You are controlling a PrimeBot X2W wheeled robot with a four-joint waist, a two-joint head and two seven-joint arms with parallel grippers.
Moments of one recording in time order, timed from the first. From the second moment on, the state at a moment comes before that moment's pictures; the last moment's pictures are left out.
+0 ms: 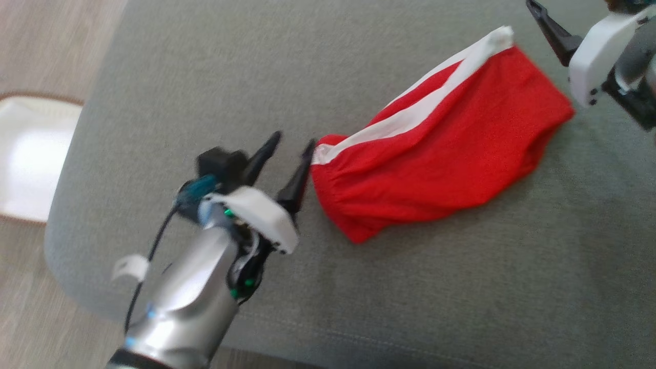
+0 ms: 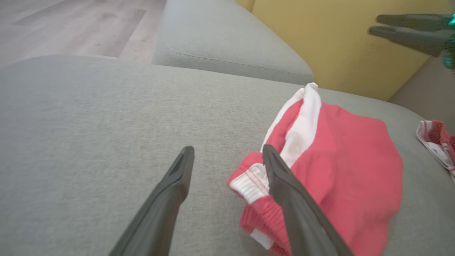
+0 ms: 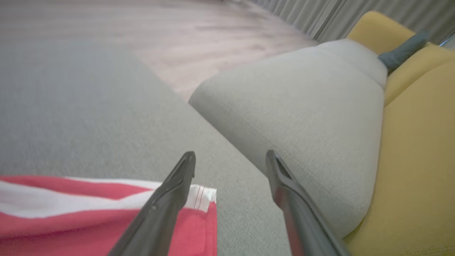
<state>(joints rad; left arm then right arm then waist) -0.56 0.08 -0.66 0.60 -0.57 -0.06 -0.25 -1.23 -0.60 1.22 0.84 0.73 0.13 -0.06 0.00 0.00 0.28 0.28</state>
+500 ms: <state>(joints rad) -0.31 0.09 -0.26 0.27 -0.52 -0.01 -0.25 -0.97 -0.48 0.84 0.77 0.74 0.13 -0.25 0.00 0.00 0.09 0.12</state>
